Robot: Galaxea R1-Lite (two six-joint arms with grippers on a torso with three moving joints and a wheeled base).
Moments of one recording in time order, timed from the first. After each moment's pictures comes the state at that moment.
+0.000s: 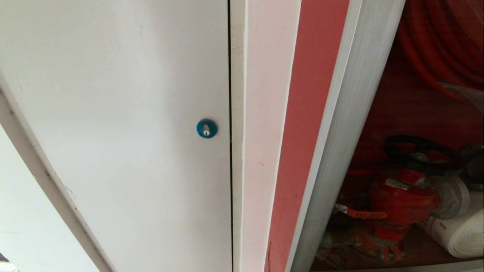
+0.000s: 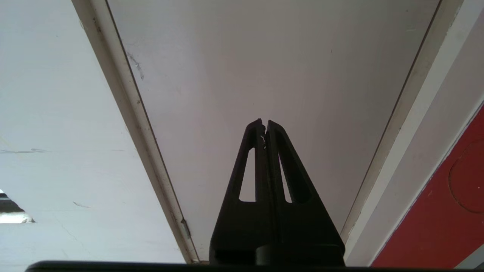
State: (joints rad) left arm 0.00 0.00 0.00 -0.02 -0.01 0.02; right arm 0.93 0.84 -0.91 -0.02 -0.84 -1.29
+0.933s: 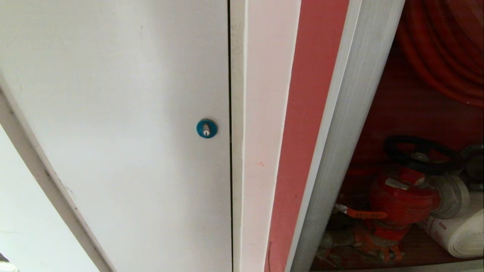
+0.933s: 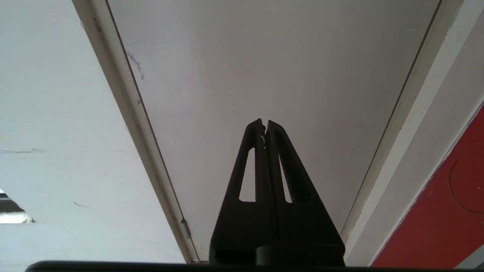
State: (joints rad) left arm 0.00 0.00 0.00 -0.02 -0.01 0.02; right arm 0.77 0.82 -0.99 -0.01 -0.79 -1.29
